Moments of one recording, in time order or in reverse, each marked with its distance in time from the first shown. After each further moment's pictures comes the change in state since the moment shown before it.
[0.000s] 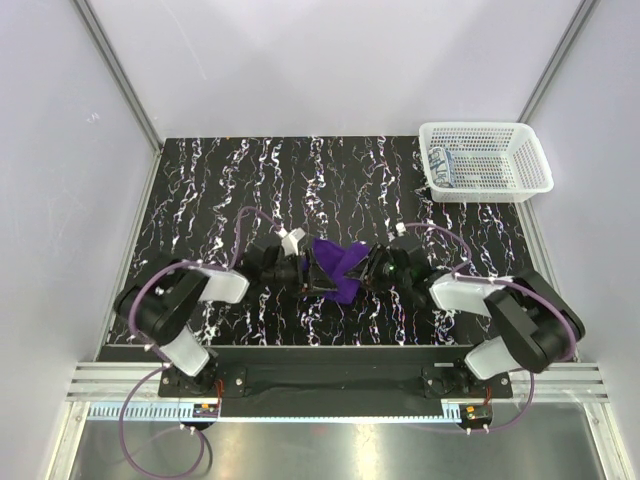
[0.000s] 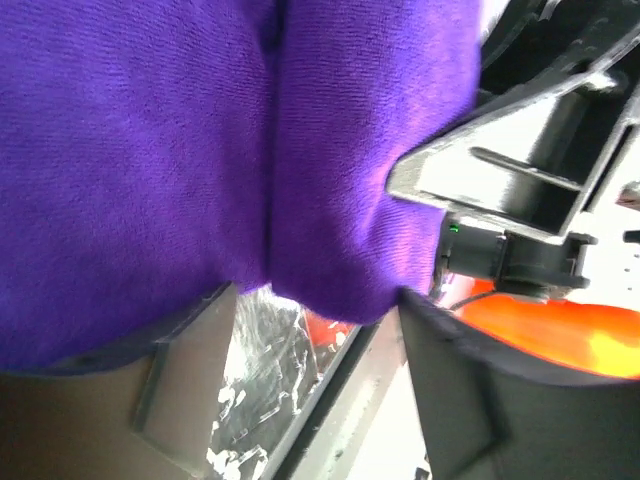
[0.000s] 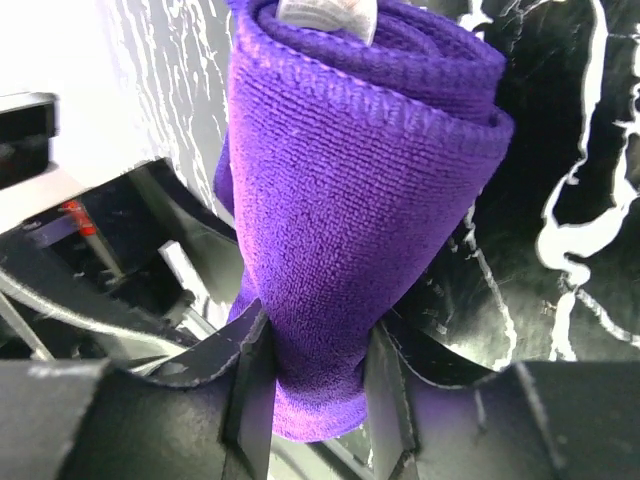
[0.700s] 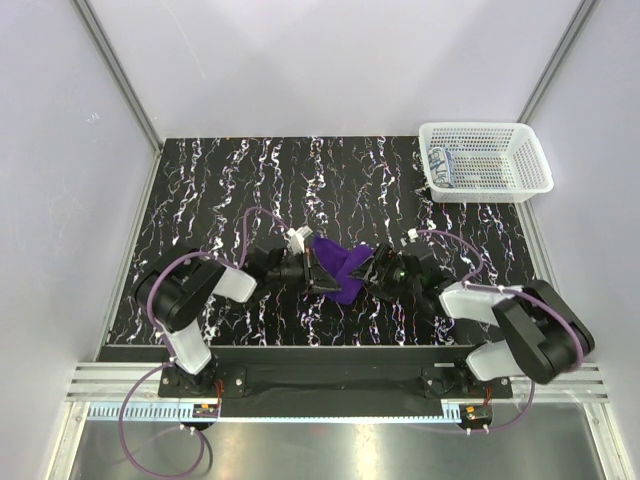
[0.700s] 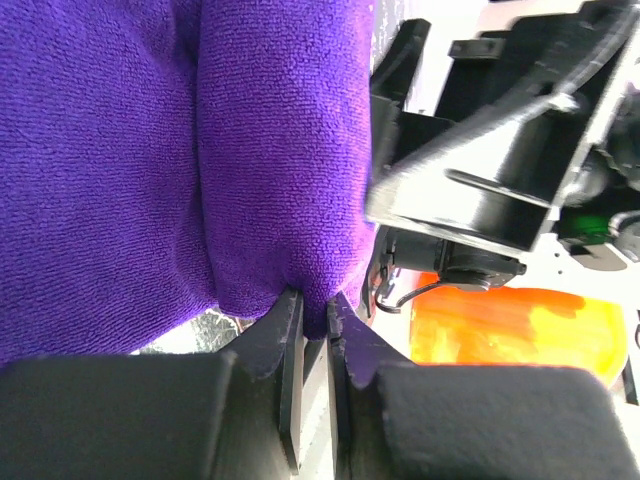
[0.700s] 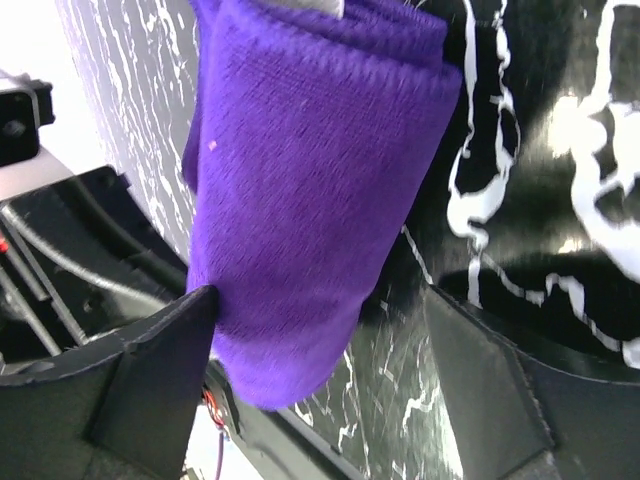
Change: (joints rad) left arm -0.024 0.085 0.018 0.206 0.067 -0.140; right arm -0.056 -0.111 -0.082 -0.044 -0.010 -0.026
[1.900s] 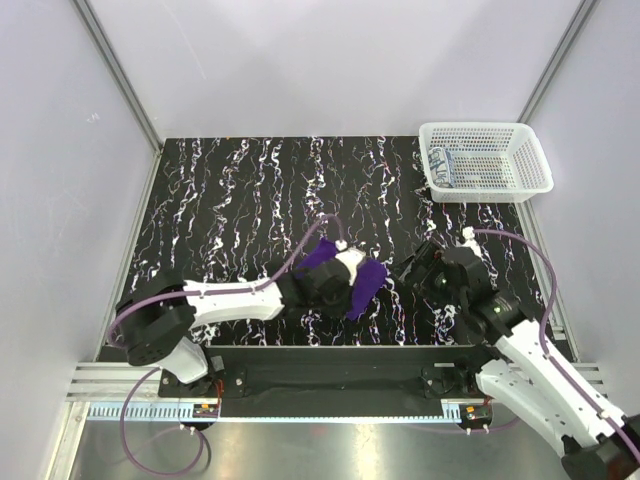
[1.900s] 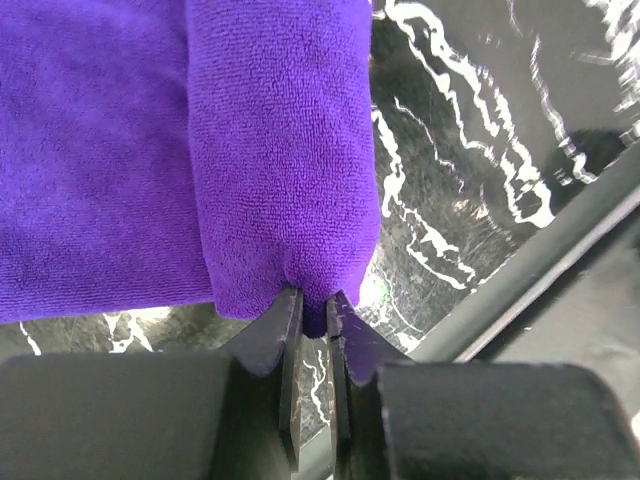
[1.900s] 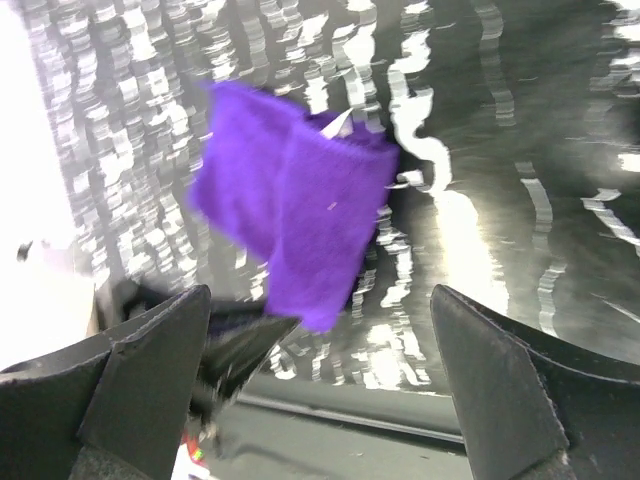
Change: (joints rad) left arm -0.536 -0.186 0.333 -0.889 -0.847 0.556; right arm -0.002 -0.655 0.230 -0.962 0.384 -0.065
